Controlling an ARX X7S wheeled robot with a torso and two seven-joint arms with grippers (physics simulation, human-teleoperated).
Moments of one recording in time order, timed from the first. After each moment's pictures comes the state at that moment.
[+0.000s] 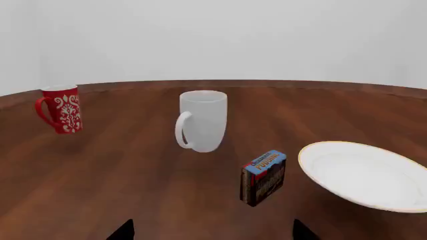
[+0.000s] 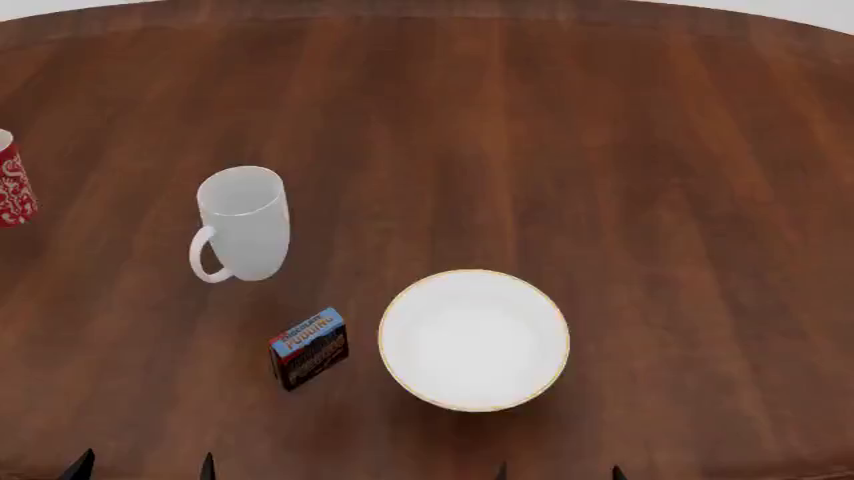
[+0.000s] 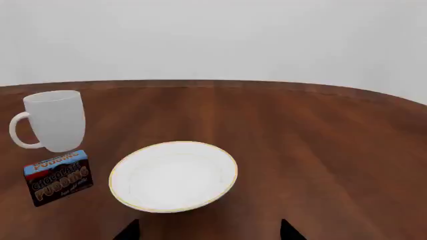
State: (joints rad) left arm 0.00 0.00 0.00 0.00 0.00 0.00 0.00; right arm 0.00 0.00 0.00 0.00 0.00 0.00 0.00
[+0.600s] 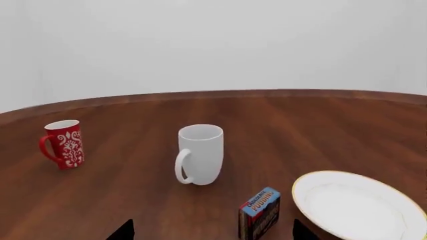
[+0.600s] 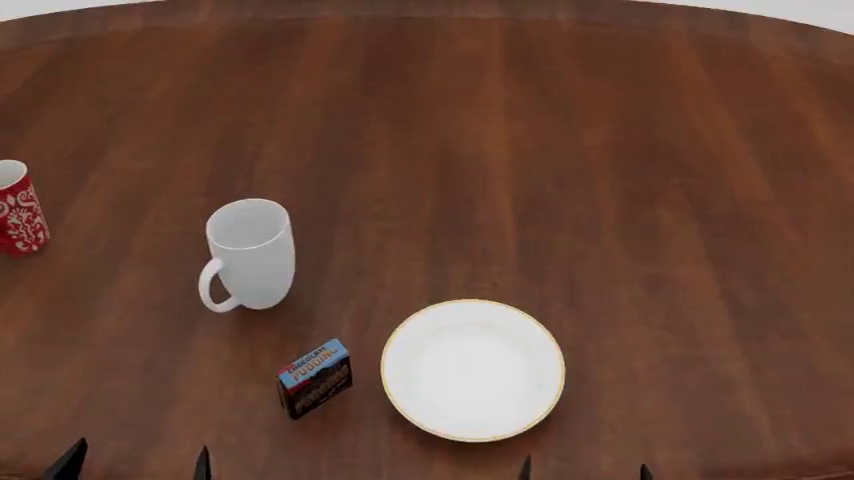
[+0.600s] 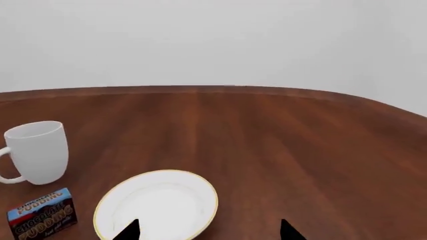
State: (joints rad) left arm 0.01 -0.08 0.07 0.05 -0.05 0.00 -0.05; right arm -0.01 0.06 -0.04 -0.06 0.05 0.02 0.11
